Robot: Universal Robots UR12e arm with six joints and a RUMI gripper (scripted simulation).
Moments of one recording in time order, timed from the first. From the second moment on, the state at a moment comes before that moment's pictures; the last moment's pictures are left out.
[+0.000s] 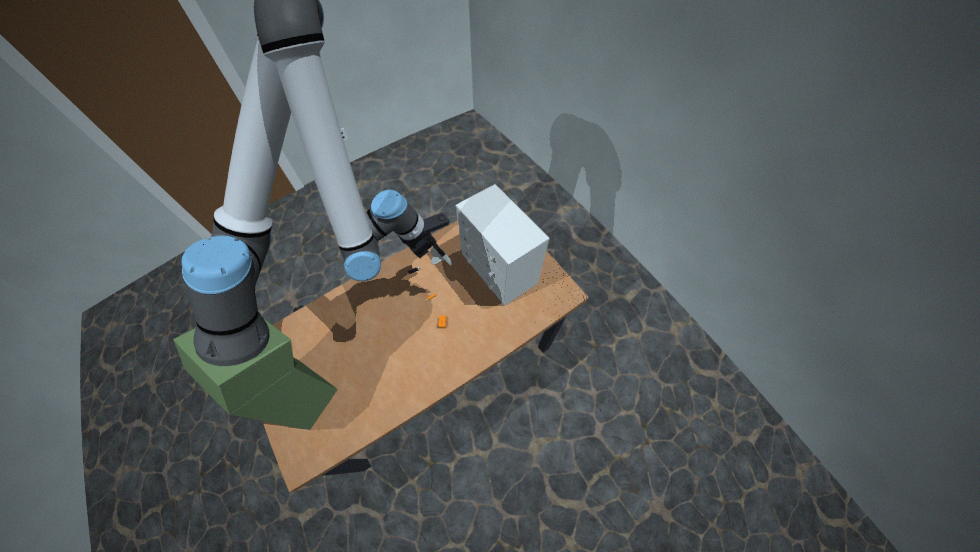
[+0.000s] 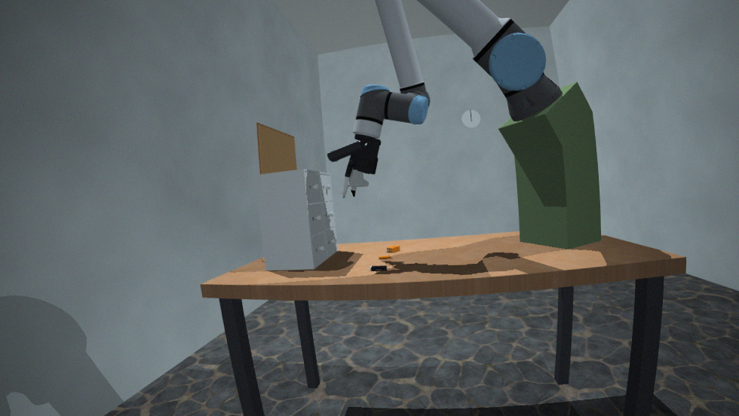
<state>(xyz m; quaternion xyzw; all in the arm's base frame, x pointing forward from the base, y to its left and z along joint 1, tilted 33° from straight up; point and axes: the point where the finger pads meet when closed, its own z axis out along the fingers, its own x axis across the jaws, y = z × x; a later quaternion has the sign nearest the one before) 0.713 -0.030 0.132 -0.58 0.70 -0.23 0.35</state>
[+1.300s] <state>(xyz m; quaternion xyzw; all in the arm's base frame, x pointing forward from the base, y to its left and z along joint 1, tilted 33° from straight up) 0.789 -0.031 0.104 -0.41 0.57 -0.47 0.54</state>
